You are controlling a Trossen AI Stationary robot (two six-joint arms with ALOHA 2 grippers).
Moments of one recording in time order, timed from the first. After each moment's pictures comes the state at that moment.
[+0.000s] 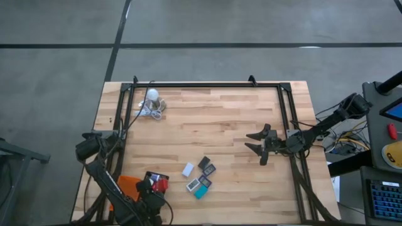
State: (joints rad) left arm -0.98 1.98 1.46 -1.13 -0.37 -1.32; right arm 0.52 0.86 0.04 0.71 0.76 0.39
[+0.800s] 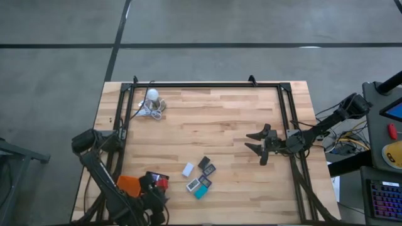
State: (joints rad) left arm -0.97 1.88 1.47 -1.12 -0.65 -1.28; right arm 0.52 0.86 0.04 0.71 0.76 0.39
